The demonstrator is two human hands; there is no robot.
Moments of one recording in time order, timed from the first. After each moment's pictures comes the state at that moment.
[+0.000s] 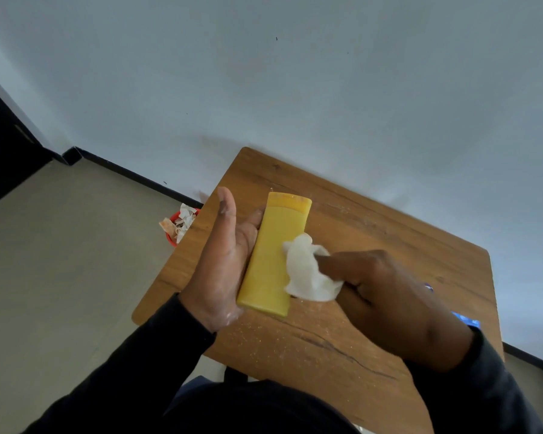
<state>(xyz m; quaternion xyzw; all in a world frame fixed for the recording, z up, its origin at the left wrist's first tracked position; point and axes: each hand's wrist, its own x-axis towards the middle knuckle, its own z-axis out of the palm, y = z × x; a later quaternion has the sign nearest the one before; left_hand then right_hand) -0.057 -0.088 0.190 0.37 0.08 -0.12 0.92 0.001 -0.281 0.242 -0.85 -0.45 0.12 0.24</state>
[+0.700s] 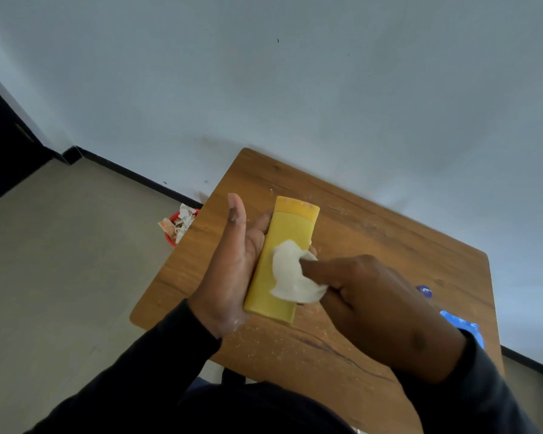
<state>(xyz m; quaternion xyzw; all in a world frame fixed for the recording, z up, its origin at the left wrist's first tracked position) -0.054 -0.098 0.185 0.39 0.07 -0.11 0.91 -0.009 -0.269 0.253 -0.88 -0.43 0.15 0.17</state>
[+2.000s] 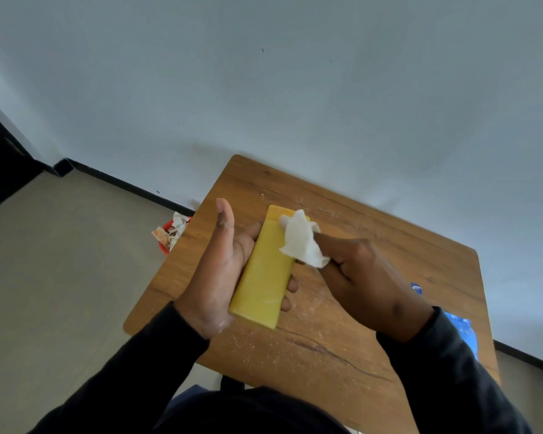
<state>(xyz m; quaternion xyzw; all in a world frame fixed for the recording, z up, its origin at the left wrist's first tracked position) -0.055 -0.097 0.187 0.40 0.05 -0.15 0.90 0.015 -0.280 0.232 -0.87 -0.40 0.07 0.27</state>
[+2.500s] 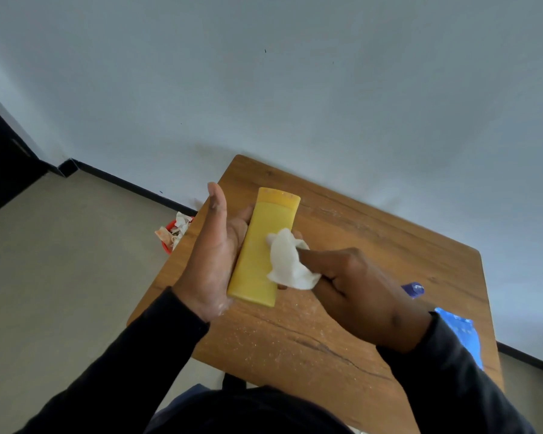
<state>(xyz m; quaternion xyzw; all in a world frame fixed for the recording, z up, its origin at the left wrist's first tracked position) -0.049 -0.089 0.194 0.41 0.07 -0.10 0.91 0.001 -0.277 0.235 -0.84 -0.45 0.12 0.26</state>
